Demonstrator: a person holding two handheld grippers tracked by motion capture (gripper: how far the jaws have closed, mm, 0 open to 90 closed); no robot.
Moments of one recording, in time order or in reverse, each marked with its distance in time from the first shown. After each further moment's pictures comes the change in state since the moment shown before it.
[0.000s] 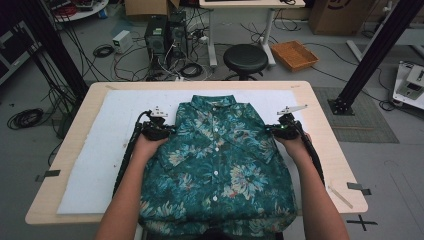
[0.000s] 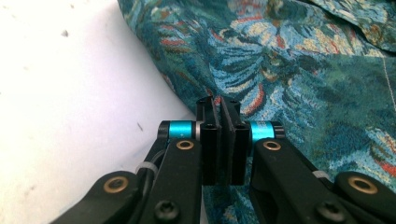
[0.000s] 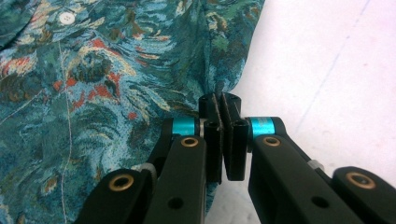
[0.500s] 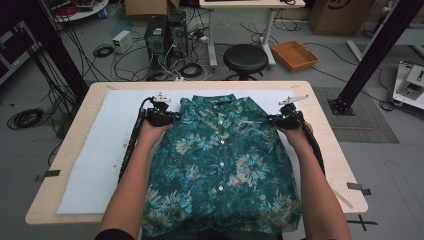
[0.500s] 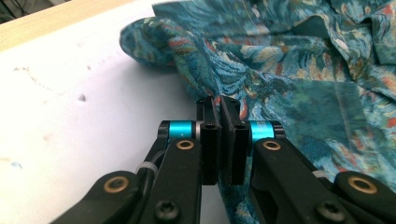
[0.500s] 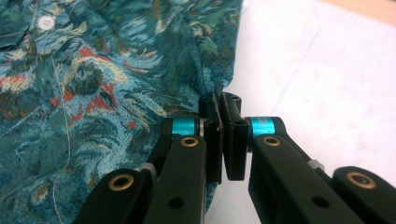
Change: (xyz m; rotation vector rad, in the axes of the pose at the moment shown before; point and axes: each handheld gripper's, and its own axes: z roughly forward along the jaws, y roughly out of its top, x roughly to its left) left arm 0.016 0.046 0.010 -0.016 -0.002 0.009; right arm -0.023 0.024 0.004 -0.014 -0.073 -0.026
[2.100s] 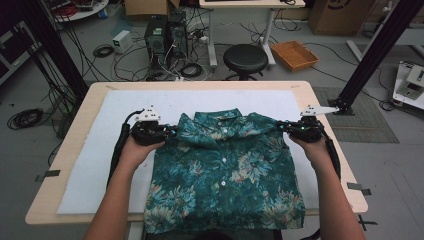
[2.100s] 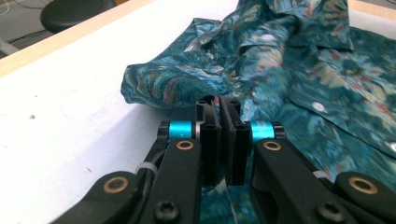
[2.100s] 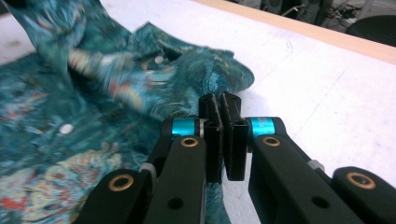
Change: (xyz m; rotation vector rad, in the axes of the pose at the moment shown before) left arm -0.057 -0.027 -0.087 -0.105 -0.172 0.134; right arm 0.019 -0.030 -0.079 -0.207 0.188 -0.033
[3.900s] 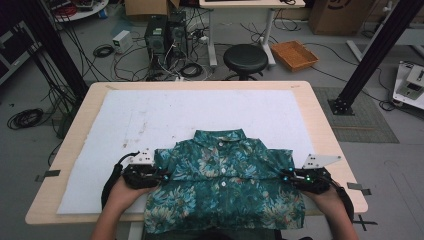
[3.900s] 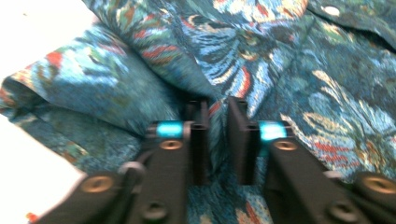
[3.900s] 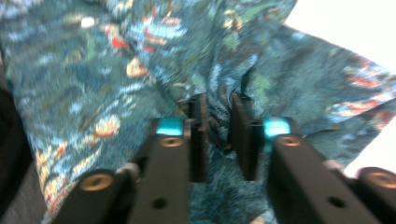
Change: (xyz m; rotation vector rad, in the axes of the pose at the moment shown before) left arm -0.054 -0.090 -0.023 0.131 -0.109 -0.070; right arm 0.073 -0.096 -0.043 0.153 0.095 -0.080
